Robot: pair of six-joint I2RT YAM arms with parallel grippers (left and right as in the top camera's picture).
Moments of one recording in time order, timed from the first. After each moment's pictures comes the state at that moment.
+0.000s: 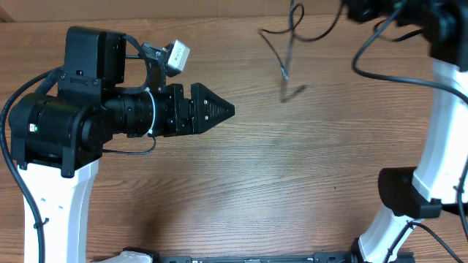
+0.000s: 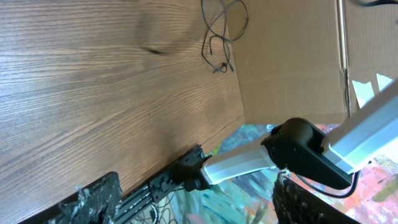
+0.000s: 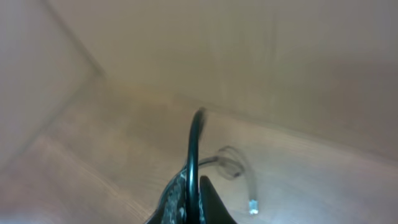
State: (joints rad) left arm -0.22 1.44 2.01 -1.49 0.85 -0.41; right arm 0.04 1.97 2.79 -1.31 -0.53 0.00
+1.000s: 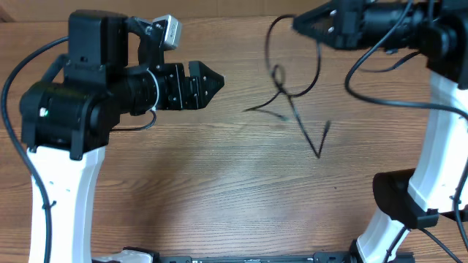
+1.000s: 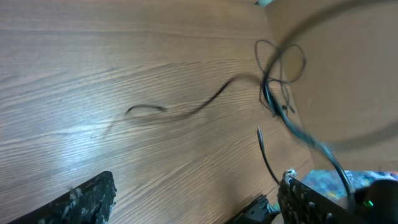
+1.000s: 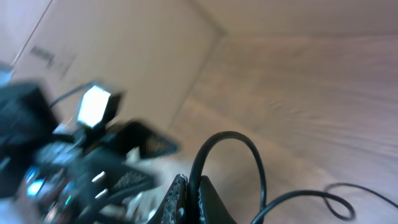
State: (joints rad) left arm -0.22 1.49 2.01 -1.33 0.56 -0.33; right arm 0.15 1.96 2.84 -1.60 -0.98 0.23
